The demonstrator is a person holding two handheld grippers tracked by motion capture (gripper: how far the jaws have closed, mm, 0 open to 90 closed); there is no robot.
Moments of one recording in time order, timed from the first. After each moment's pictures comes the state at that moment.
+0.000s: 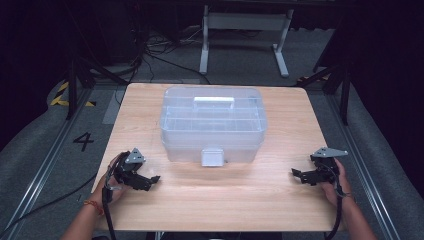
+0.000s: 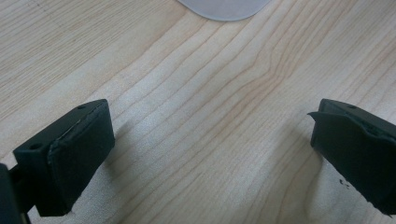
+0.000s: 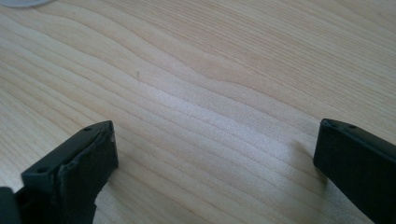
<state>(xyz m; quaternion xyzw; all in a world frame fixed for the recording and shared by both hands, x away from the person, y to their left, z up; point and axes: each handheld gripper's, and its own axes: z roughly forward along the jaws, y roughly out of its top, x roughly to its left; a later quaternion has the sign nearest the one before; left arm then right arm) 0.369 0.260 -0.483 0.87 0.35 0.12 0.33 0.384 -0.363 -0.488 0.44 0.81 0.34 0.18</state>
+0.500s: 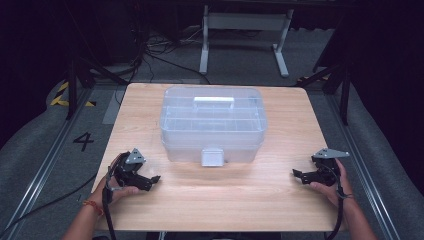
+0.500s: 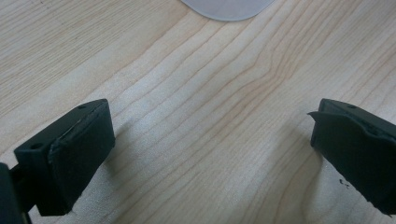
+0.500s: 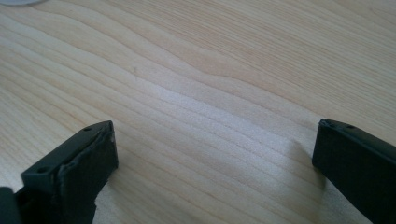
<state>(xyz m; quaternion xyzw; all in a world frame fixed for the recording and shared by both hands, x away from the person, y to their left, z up) 0.367 0.258 -0.483 0.86 0.36 0.13 0.33 0.381 -0.365 -0.488 0.45 0.81 0.34 0.19</state>
